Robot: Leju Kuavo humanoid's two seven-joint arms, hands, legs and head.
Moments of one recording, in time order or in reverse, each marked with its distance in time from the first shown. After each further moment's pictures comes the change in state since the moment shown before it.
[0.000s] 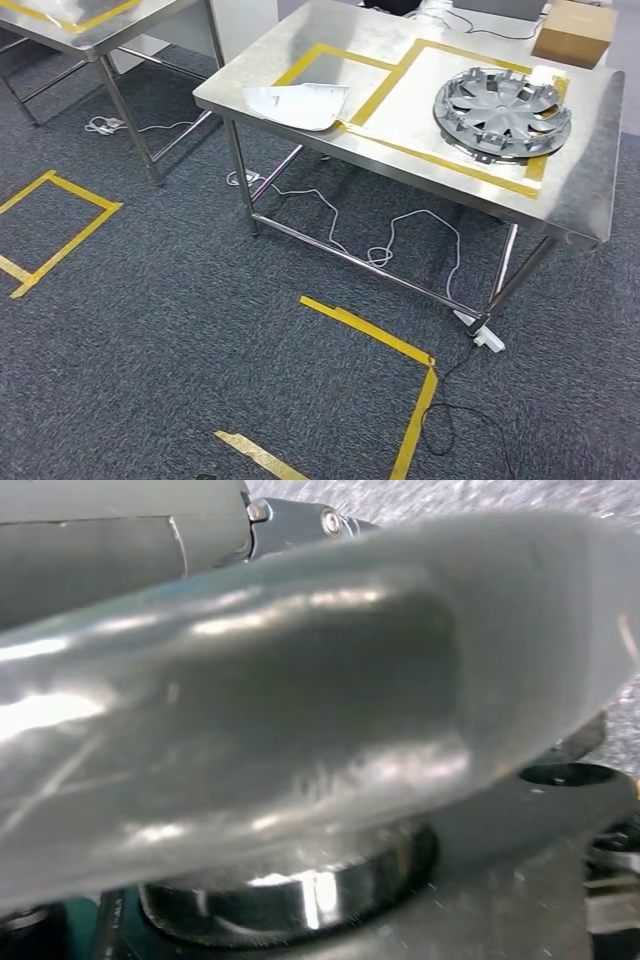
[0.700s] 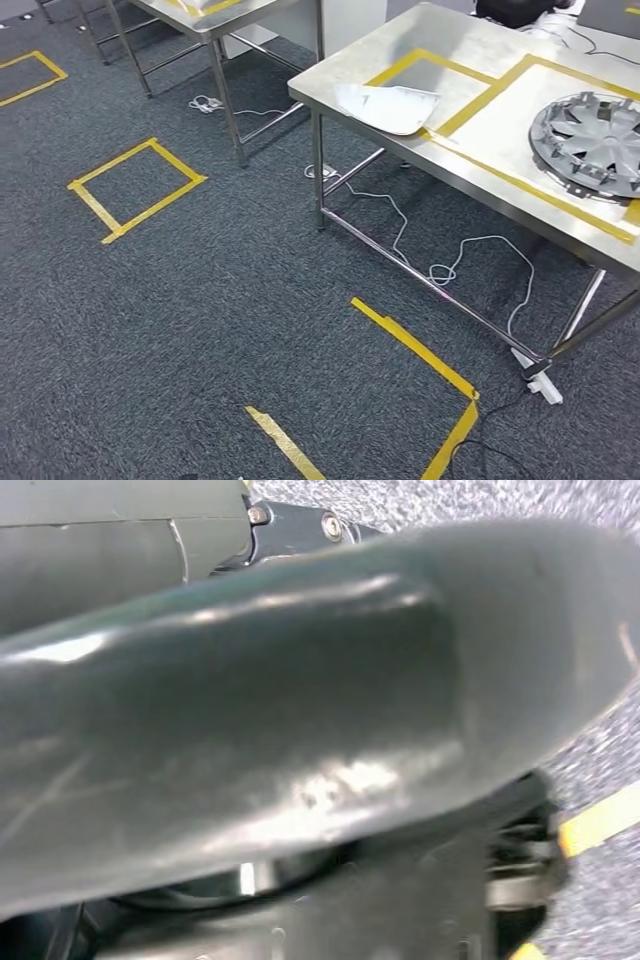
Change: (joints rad) left arm -0.013 0.002 0.091 0.001 0.098 0.019 -0.070; right arm 0.000 0.001 0.036 0.002 0.048 0.000 -0.015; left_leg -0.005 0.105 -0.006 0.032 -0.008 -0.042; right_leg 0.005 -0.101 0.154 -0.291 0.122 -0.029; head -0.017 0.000
